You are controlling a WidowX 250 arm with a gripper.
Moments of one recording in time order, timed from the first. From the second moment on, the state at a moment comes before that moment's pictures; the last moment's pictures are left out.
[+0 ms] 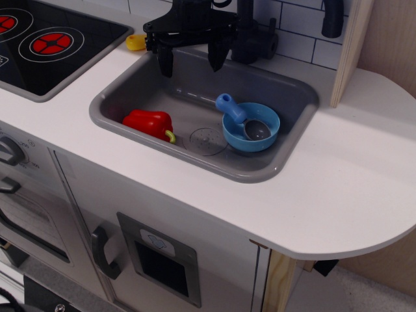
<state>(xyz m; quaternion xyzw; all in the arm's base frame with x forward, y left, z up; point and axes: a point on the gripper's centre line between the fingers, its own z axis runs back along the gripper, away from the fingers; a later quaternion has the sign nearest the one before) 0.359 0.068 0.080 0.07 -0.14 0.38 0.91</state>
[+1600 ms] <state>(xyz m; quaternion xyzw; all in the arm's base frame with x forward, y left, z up) 0.389 0.034 0.014 0.13 -0.18 0.57 0.79</state>
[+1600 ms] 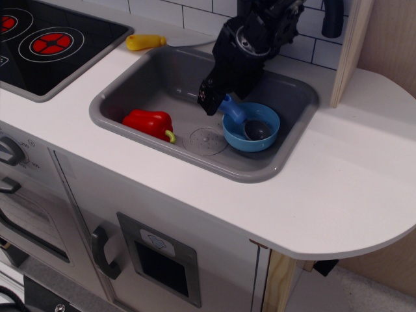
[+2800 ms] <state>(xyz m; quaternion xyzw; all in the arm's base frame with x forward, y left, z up) 0.393 0.036 0.011 0.13 -0.17 0.60 0.77</state>
